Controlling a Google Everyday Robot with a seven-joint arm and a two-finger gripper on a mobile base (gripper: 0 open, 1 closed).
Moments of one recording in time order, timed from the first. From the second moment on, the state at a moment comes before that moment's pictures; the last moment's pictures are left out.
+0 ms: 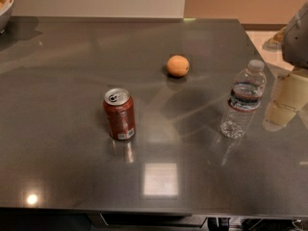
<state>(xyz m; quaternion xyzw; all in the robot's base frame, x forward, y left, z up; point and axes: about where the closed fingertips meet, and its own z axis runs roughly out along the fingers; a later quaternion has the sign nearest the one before) 0.438 -0.217 0.976 -0.60 0.78 -0.03 0.16</state>
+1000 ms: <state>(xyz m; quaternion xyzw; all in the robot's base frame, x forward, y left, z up) 0.474 -0.223 0.959 -0.59 0.78 0.03 0.19</state>
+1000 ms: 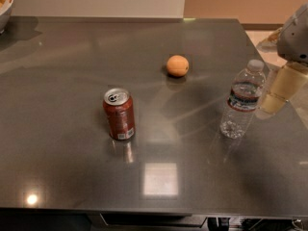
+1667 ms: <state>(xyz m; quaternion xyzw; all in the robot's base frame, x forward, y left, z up) 0.480 -0.211 0.955 -0.58 0.78 0.09 0.22</state>
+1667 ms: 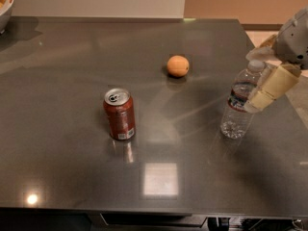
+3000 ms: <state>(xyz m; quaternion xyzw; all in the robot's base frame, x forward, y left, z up) 0.517 -0.181 0.956 -0.59 0.76 0.11 0.24</state>
